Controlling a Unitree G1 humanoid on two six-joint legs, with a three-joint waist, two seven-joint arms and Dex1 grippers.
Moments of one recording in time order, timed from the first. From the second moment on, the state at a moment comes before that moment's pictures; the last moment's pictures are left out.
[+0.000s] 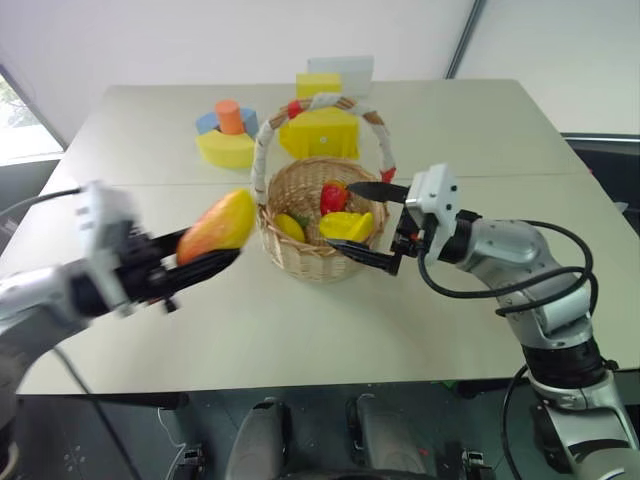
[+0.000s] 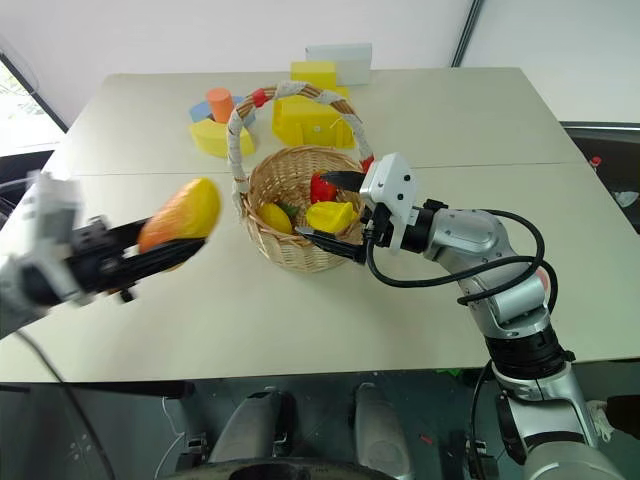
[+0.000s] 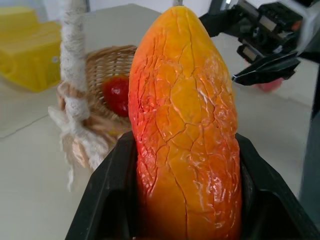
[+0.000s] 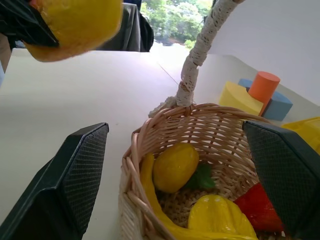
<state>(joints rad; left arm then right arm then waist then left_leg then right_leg) -0.30 0.84 0.26 -0.64 -0.92 0.89 -0.57 -0.52 -0.57 0.09 -0.35 0.47 0.45 0.82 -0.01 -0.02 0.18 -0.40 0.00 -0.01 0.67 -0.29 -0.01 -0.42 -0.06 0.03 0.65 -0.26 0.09</state>
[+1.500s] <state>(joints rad) -0.55 0.52 -0.25 -0.39 -0.50 0.62 -0.85 0.14 -0.96 -0.45 -0.08 0.30 0.40 0.92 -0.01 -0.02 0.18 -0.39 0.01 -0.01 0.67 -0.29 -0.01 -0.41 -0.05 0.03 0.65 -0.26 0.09</state>
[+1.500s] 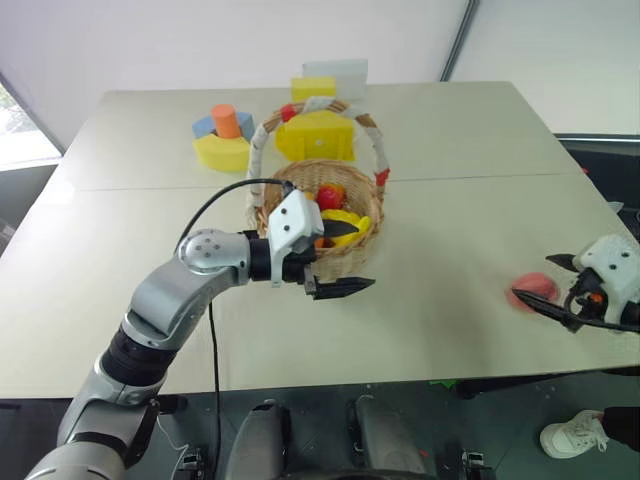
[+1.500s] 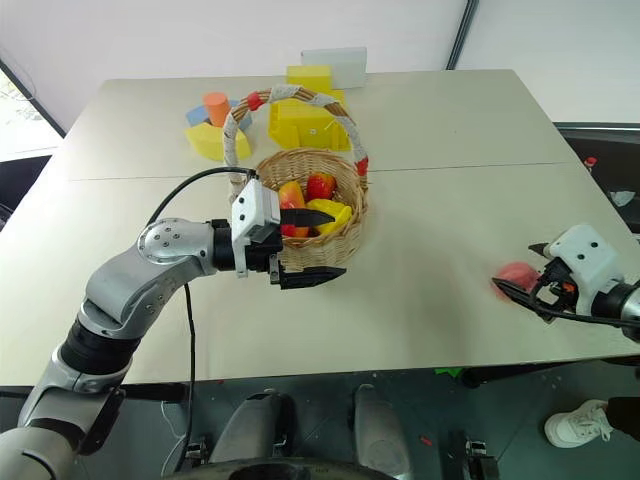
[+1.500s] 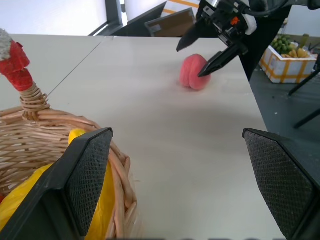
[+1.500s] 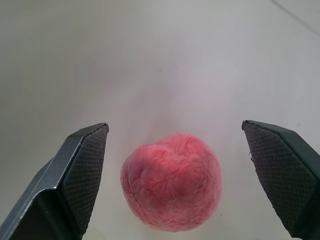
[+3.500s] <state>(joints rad) -0.22 0.65 0.17 -0.46 -0.66 0.64 -0.76 -0.42 -0.52 -0.06 -0.44 0.45 0.64 0.59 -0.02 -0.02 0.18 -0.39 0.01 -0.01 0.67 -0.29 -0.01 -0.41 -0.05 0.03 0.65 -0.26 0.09</state>
